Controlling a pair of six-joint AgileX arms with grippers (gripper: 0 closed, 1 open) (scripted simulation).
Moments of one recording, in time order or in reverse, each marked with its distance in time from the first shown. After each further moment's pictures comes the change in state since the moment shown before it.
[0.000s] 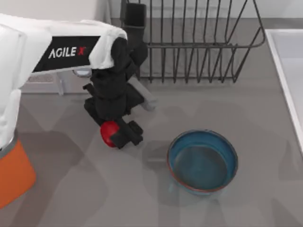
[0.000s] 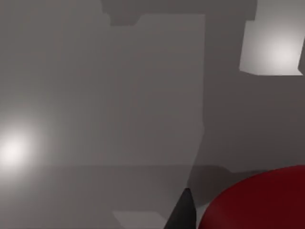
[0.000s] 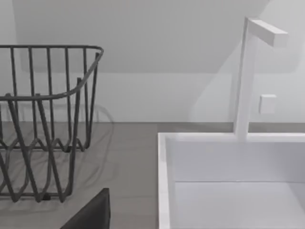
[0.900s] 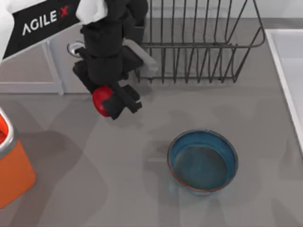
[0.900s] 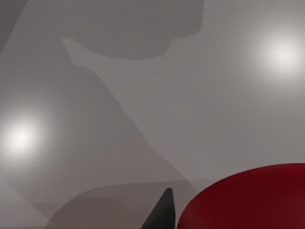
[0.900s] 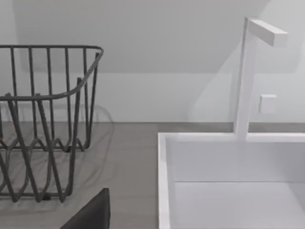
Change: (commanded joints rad) left arm -0.002 -0.088 0.257 -0.346 -0.001 -0.002; right arm 0.000 0.000 0.000 0.000 0.000 0.000
